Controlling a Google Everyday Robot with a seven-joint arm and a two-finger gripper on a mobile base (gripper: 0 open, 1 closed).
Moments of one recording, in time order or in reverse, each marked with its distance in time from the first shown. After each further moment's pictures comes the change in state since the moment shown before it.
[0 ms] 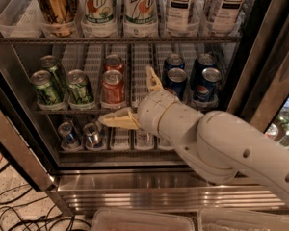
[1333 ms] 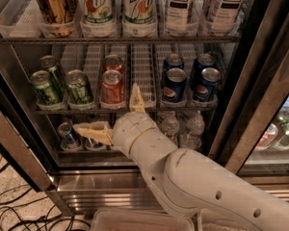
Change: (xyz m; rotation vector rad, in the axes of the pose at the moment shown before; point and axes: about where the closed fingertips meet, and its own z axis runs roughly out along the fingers) arm -0.005 0.049 0.010 0.133 -0.078 0.187
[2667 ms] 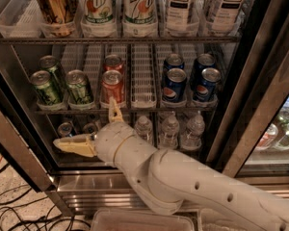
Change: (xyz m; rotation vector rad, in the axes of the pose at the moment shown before) arm 0.026 0.061 0.026 -0.185 -0.003 0.103
